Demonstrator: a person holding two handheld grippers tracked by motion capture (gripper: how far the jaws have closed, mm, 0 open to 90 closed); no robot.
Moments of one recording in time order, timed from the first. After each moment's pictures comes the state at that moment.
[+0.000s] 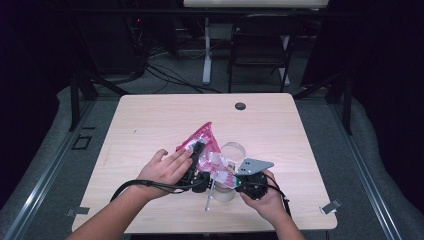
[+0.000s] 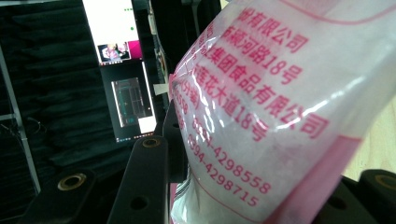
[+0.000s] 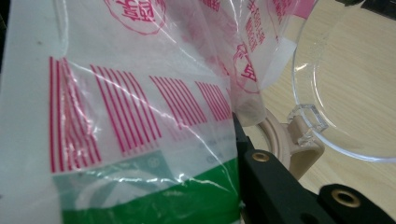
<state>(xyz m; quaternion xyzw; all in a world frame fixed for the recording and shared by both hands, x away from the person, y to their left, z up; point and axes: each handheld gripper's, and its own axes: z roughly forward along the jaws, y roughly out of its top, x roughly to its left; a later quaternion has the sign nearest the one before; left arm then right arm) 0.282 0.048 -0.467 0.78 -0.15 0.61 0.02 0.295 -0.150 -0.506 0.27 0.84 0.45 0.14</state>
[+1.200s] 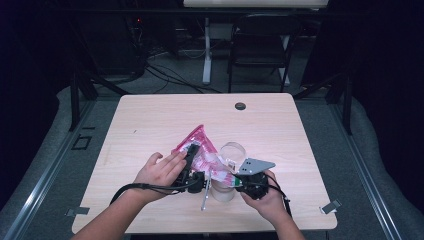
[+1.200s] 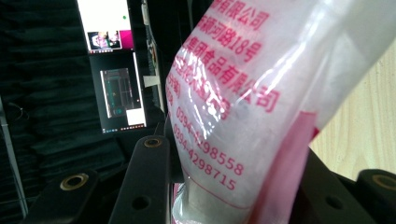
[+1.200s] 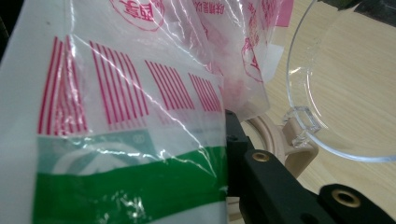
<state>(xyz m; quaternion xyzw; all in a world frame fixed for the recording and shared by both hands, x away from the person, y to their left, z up) 0.284 0.060 -0.479 0.79 -0.11 0.60 0.04 0.295 -0.152 -0.505 0.27 0.84 0.45 0.14</state>
